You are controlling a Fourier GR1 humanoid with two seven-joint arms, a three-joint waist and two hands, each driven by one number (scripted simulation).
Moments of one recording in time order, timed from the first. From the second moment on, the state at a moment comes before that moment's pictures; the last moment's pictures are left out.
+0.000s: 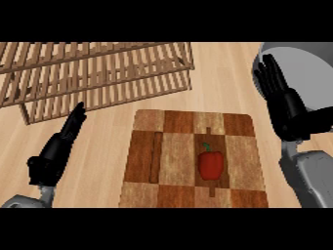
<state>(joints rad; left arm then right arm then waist) -0.06 0.40 -0.29 -1.50 0.16 0.22 -0.08 -0.34 -0.29 0.15 -1.45 -0.26 -0.18 -0.05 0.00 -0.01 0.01</state>
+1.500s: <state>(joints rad) -0.13 0.38 -0.06 -1.63 0.25 0.29 0.20 -0.37 -0.66 0.33 -1.63 0.08 0.26 0.03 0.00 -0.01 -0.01</state>
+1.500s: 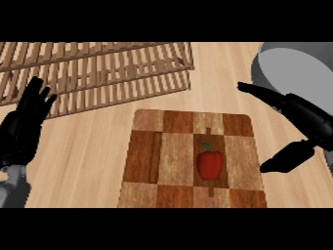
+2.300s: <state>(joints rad) -0.13 0.35 -0.01 -1.63 0.23 0.25 0.20 -0.44 -0.48 0.51 -1.80 0.17 0.49 0.58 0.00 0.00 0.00</state>
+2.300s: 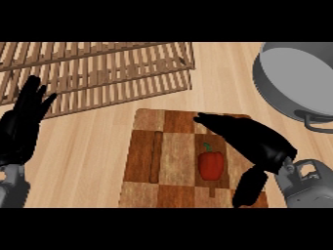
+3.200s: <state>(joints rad) -0.20 0.29 0.05 -1.63 0.15 0.20 0.22 -0.33 -0.30 0.52 -1.70 0.51 0.53 0.54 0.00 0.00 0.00</state>
